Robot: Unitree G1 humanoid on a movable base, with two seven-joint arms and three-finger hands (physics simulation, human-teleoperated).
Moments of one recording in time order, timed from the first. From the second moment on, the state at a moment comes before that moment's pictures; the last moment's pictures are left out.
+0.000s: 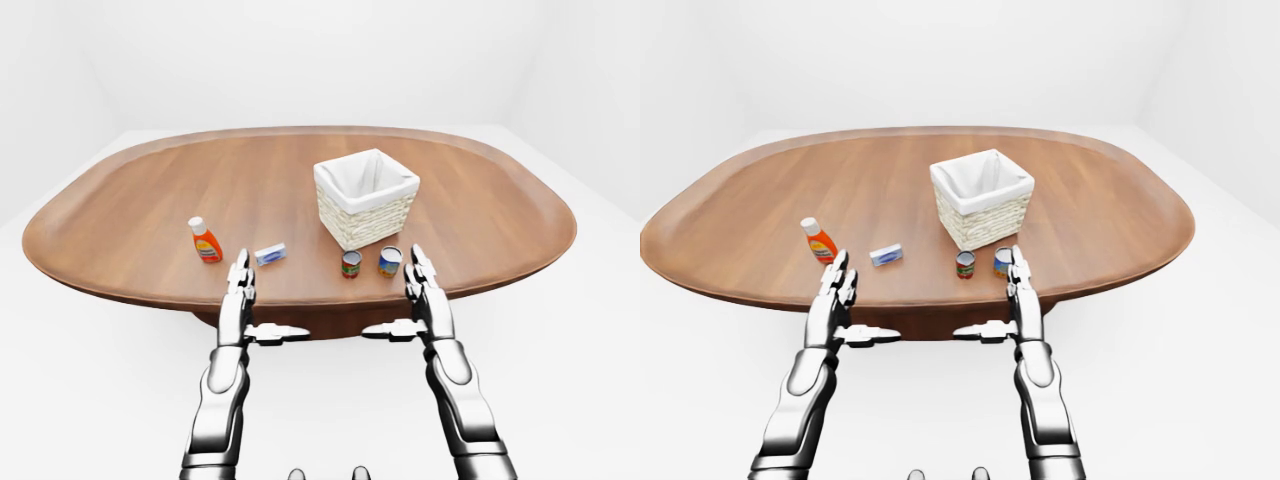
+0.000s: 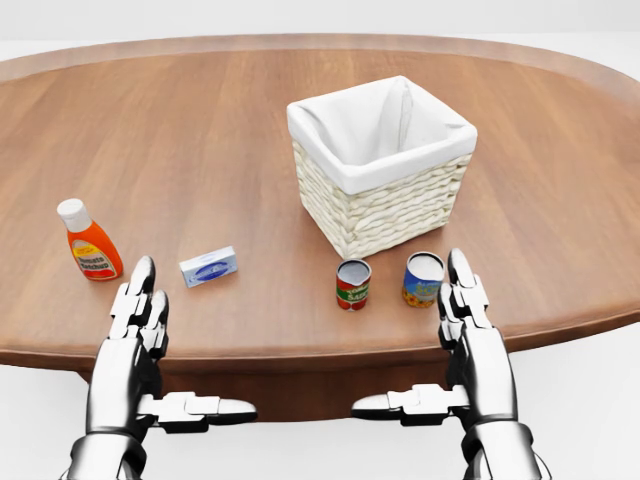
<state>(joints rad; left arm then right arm) 0.00 0.01 0.01 0.00 -0.01 0.00 -0.02 0.00 -0.01 -0.01 0.00 0.01 0.00 0.02</state>
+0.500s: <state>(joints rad) 0.13 0.01 0.03 -0.25 -0.03 0.07 -0.07 0.09 0.00 0.01 -0.17 -0.01 0.05 0.03</state>
